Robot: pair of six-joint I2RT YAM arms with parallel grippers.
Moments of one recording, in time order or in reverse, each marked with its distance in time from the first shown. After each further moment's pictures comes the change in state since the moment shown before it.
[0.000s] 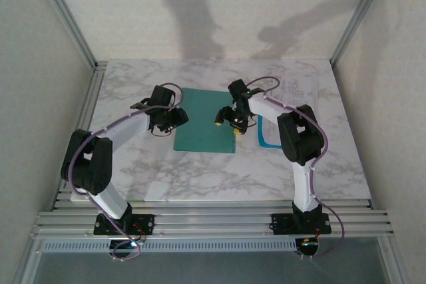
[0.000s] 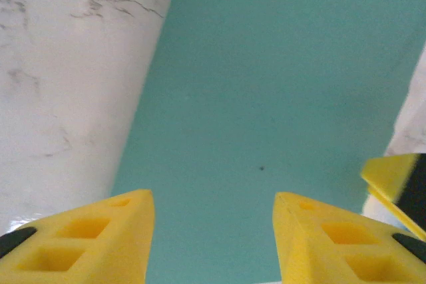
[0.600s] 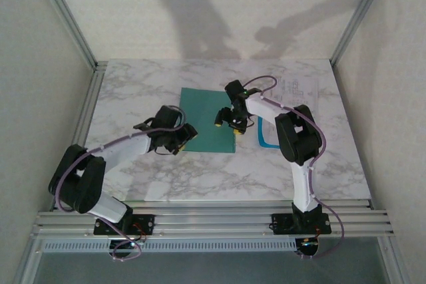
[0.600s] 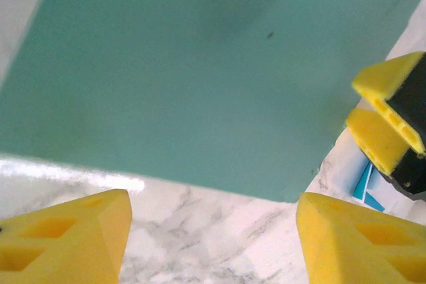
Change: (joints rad) left arm -0.146 -0.176 -0.288 0.144 0.047 -0.419; right arm 0.030 0.016 0.026 -0.031 0.083 -0.003
